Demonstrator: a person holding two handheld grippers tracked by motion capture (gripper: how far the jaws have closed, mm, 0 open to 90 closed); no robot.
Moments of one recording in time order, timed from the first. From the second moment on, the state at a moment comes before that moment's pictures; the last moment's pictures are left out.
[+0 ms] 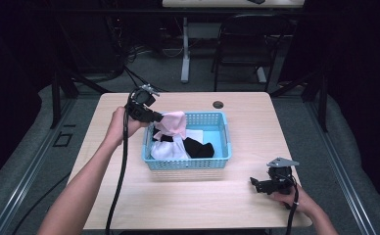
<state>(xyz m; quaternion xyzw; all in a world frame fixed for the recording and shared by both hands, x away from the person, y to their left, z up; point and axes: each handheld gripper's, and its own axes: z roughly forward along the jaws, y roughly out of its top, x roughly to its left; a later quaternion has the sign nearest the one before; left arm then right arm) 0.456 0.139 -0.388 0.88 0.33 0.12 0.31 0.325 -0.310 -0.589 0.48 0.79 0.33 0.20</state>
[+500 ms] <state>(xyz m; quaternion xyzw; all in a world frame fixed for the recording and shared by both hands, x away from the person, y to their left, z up) 0.445 0.176 -0.345 0.87 0.34 0.15 0.31 0.325 -0.310 -0.589 0.48 0.79 0.33 0.20</state>
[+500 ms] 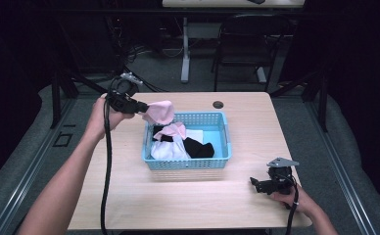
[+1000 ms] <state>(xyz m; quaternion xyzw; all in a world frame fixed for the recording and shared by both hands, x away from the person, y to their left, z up) 0.435 0.228 -0.336 0.87 0.37 0.15 0.27 0.325 -0.310 -0.589 0.48 0.79 0.33 0.20</state>
